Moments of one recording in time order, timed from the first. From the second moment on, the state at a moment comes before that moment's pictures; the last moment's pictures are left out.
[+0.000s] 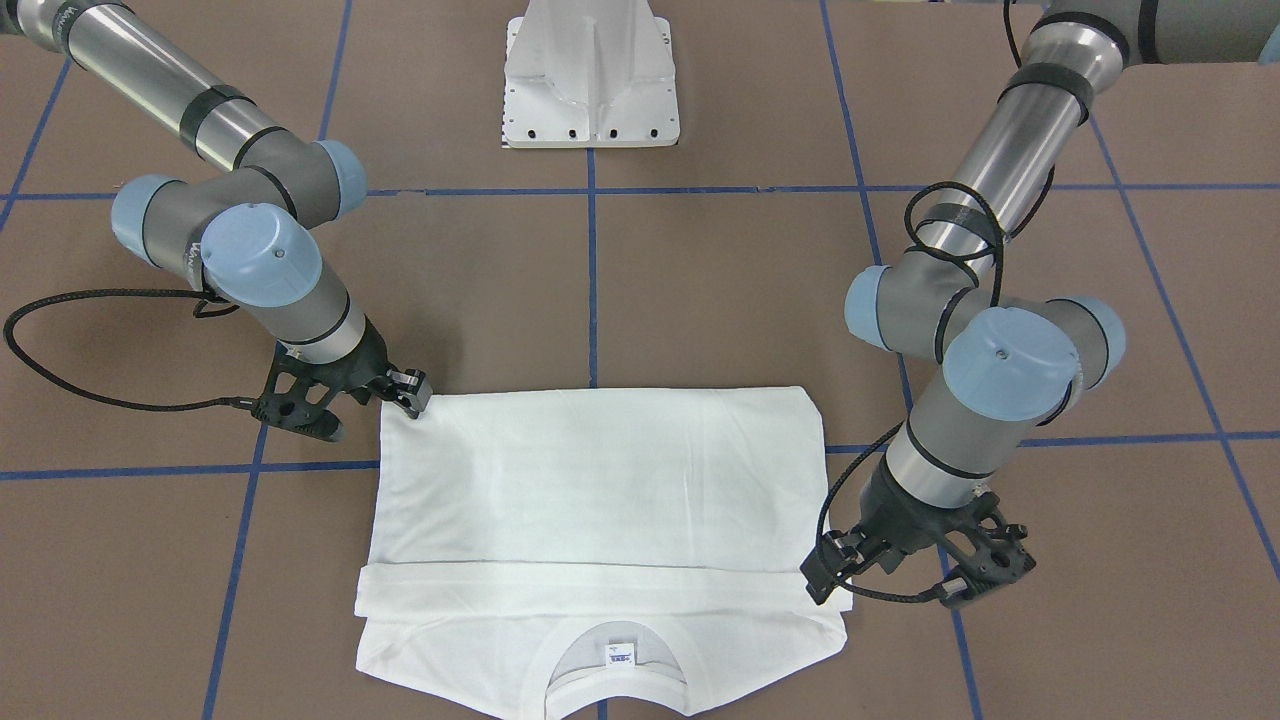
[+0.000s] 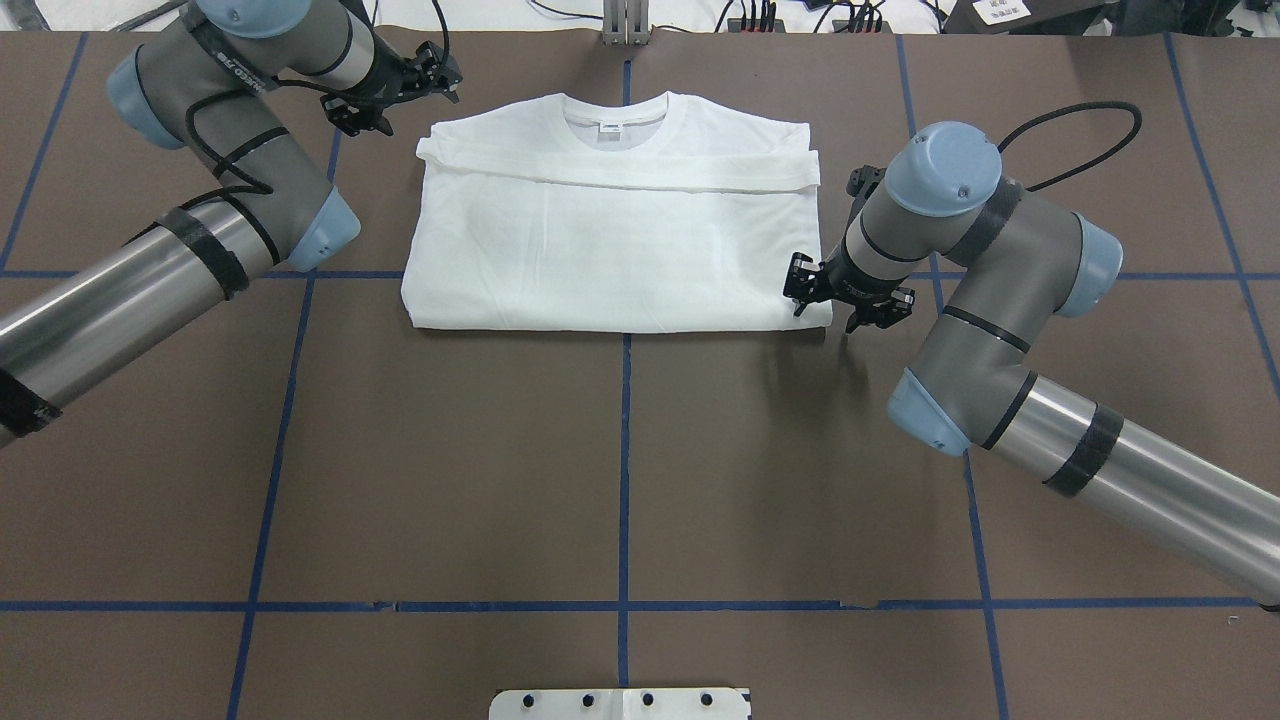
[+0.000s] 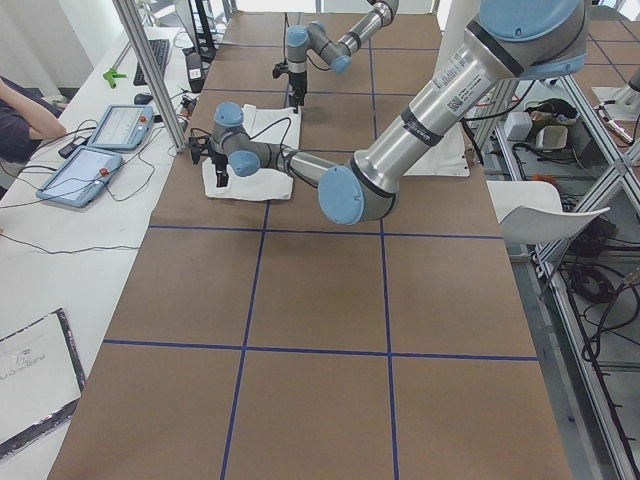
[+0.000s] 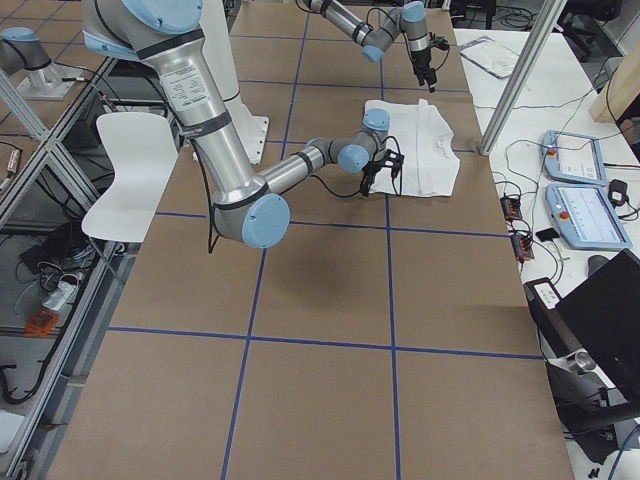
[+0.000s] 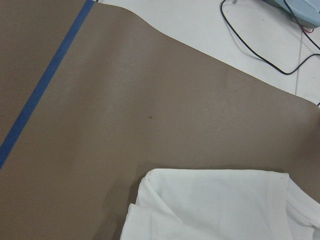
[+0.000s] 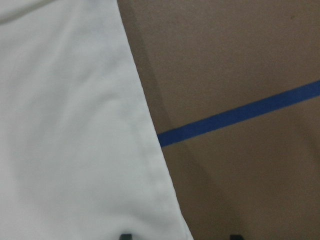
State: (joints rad) left arm -0.93 -2.39 -1.00 -2.29 -1.97 -1.38; right arm 0.73 -1.06 1.48 -1.28 2.06 1.37
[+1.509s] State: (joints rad) left arm -0.93 -2.32 -1.13 -2.28 -1.96 -1.38; right arm 0.73 -1.28 1.99 -1.63 2.07 1.40
